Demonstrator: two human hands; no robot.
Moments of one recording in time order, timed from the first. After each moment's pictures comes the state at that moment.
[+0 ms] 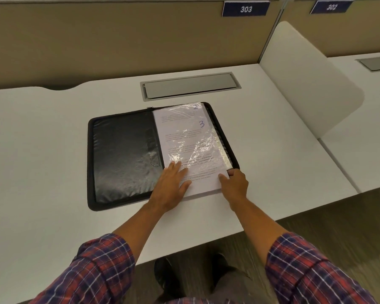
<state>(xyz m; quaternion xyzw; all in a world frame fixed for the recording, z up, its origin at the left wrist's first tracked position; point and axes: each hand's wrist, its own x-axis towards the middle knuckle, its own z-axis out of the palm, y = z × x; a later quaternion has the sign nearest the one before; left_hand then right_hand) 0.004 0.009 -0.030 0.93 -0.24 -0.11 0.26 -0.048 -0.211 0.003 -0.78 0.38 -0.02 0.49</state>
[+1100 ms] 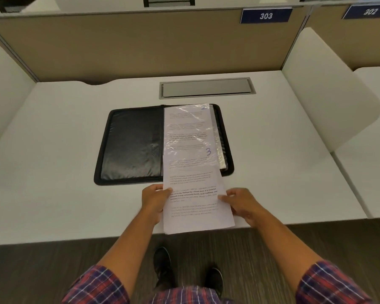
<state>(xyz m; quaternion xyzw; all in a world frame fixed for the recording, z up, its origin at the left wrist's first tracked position) -0.090 -0.031 0.019 0.68 0.35 -0.15 0.63 -0.106 -0.302 0.021 -0.71 0.24 0.28 0.60</state>
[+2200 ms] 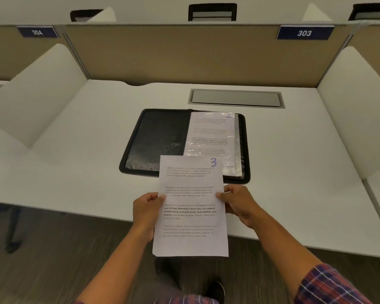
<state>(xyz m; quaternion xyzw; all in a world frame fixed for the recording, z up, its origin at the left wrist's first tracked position) -0.172 -0.009 0.053 0.67 0.36 -0.03 0.64 -0.094 -0.271 0.039 -0.69 0.13 0.29 0.65</state>
